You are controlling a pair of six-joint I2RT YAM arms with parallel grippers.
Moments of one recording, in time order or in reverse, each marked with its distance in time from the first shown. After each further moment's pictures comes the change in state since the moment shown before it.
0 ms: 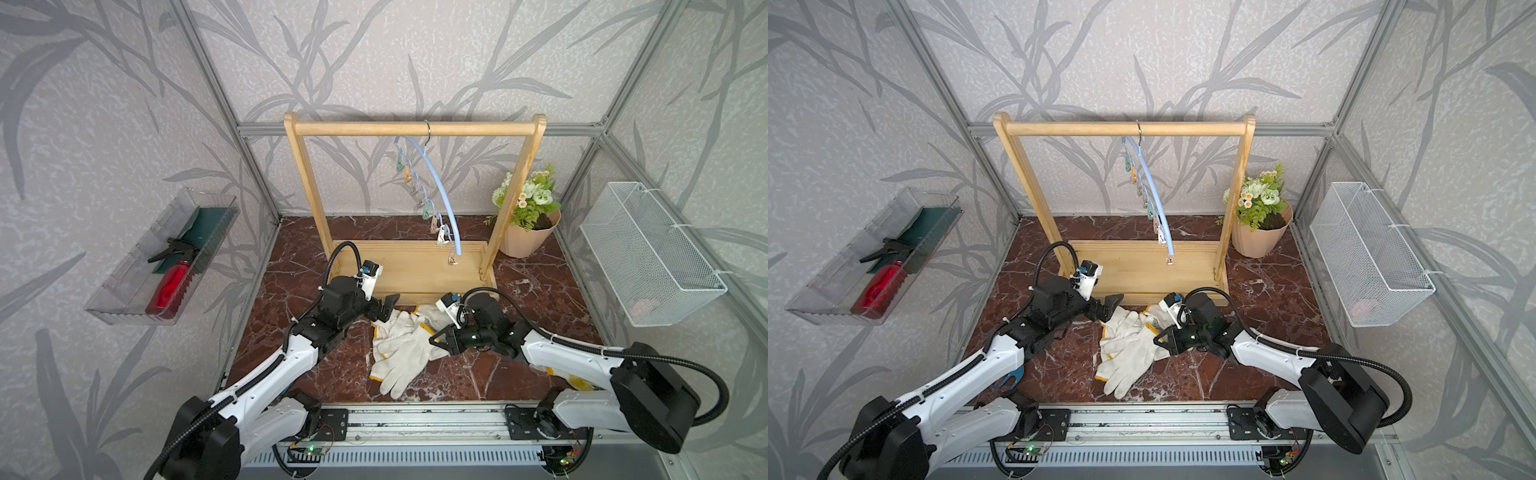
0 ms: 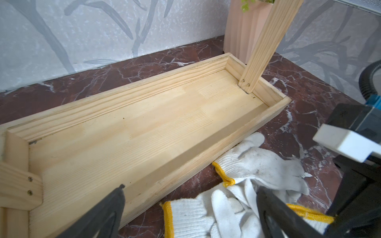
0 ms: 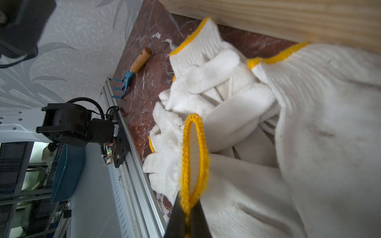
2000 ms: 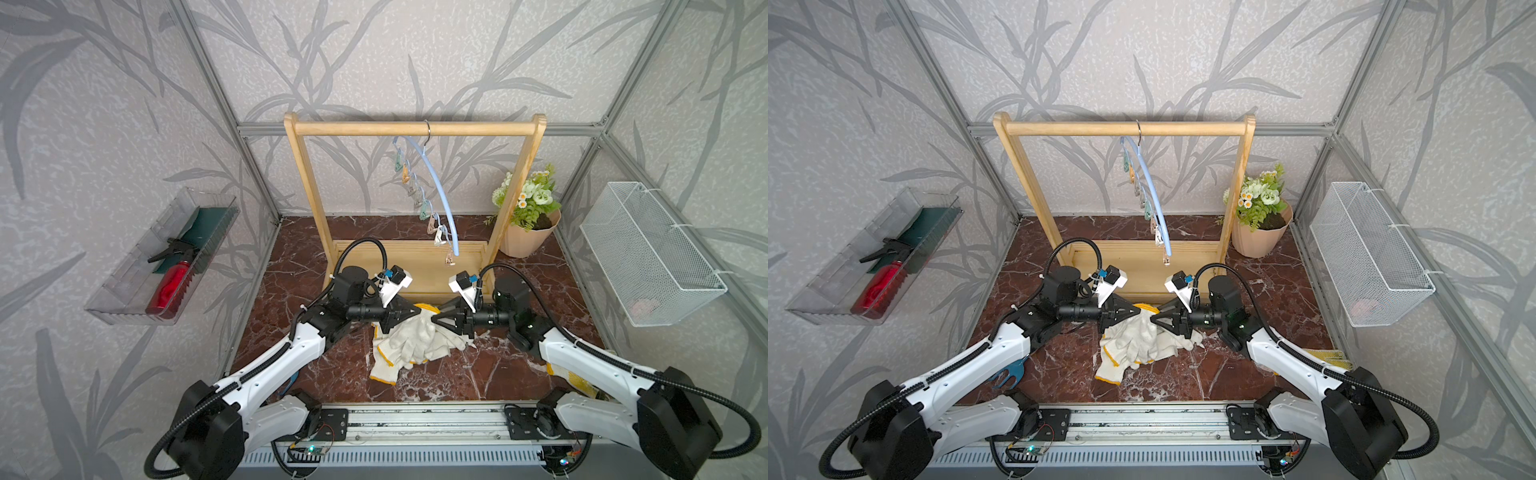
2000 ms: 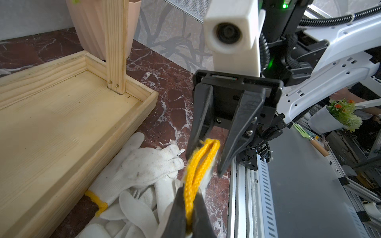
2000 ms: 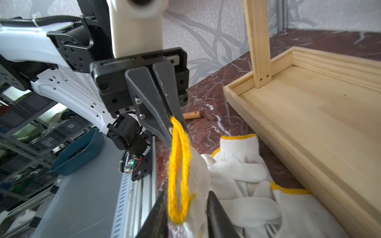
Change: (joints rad) left arm -0.065 0.075 0.135 -0.060 0.585 -0.010; right arm -0.151 -0.120 -0.014 0.291 -0.273 -0.198
